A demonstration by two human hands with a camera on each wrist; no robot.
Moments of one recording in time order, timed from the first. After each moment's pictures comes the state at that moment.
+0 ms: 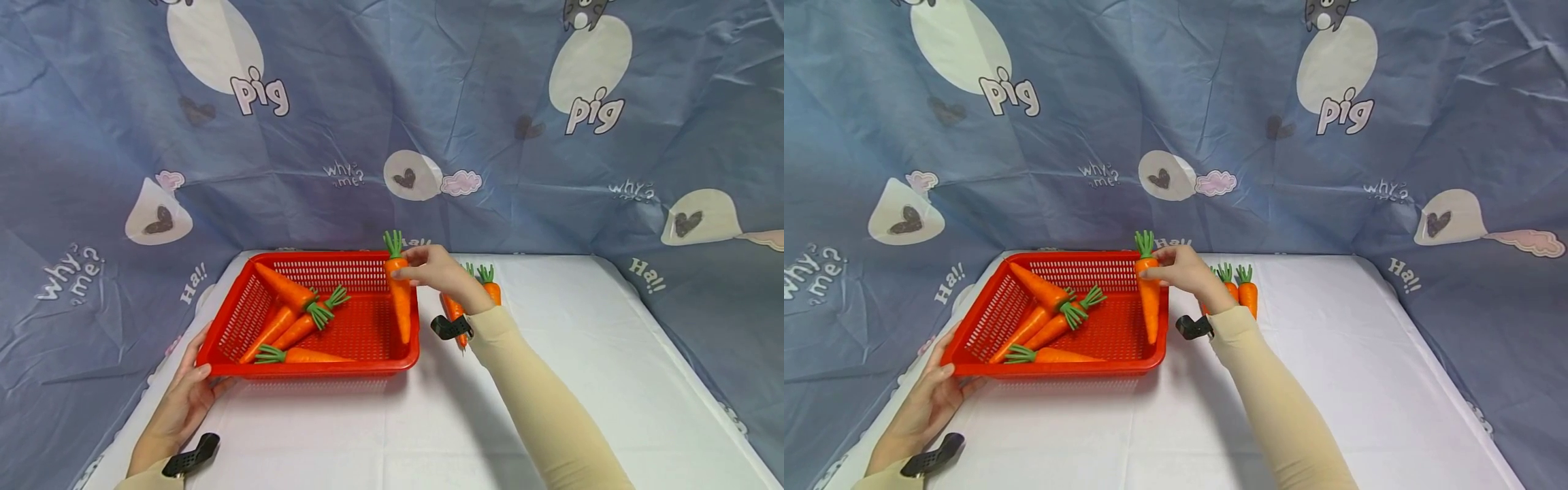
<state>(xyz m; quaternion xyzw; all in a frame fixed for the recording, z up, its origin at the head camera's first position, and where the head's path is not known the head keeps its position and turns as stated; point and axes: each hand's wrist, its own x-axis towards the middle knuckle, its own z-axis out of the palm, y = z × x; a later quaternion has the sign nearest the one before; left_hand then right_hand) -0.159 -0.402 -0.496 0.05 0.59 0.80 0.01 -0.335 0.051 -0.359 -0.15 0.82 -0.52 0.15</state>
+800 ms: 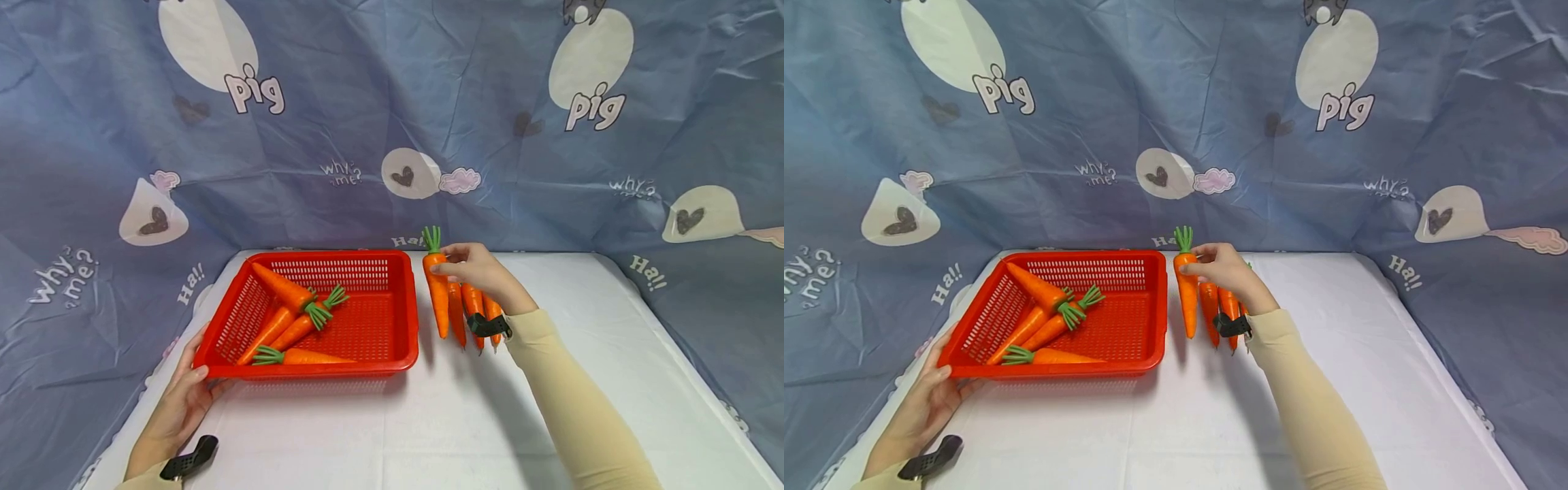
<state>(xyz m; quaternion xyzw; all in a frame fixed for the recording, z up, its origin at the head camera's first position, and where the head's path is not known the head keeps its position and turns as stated) -0.160 -0.403 -0.498 0.06 0.58 0.81 0.01 -0.339 0.117 -0.364 -0.12 0.84 -0.51 0.14</state>
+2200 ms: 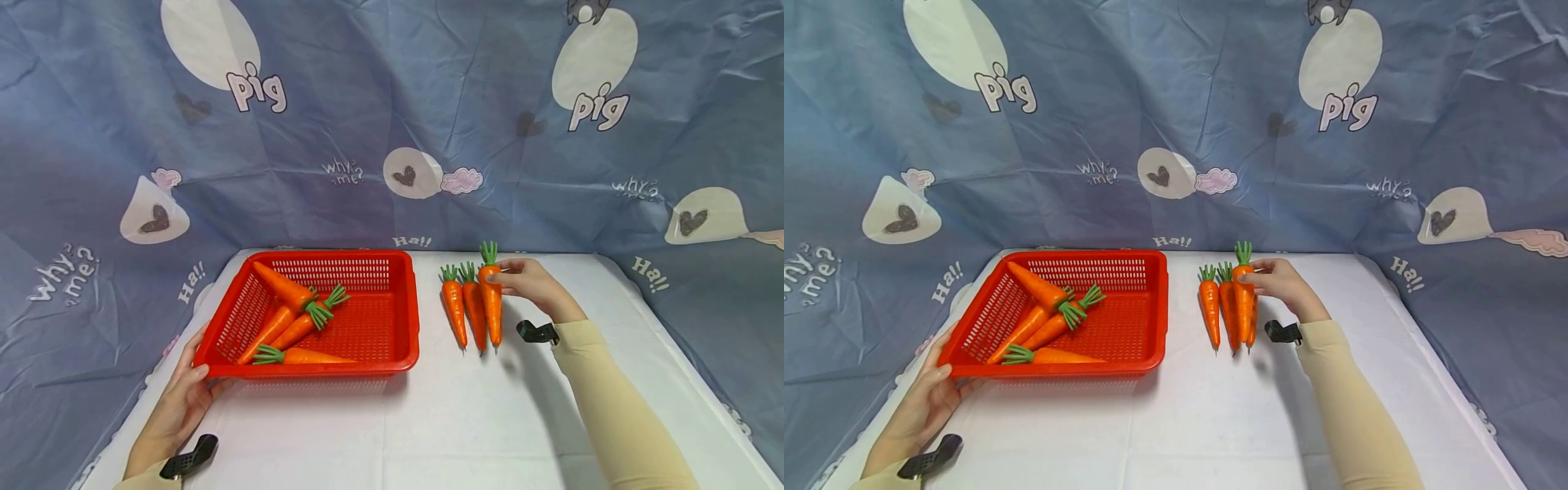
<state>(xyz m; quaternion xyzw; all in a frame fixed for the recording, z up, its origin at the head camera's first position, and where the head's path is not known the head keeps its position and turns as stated) -0.159 -0.403 -0.495 0.05 0.60 0.80 0.02 -0.350 0.211 -0.408 -0.07 0.82 -0.55 0.14</state>
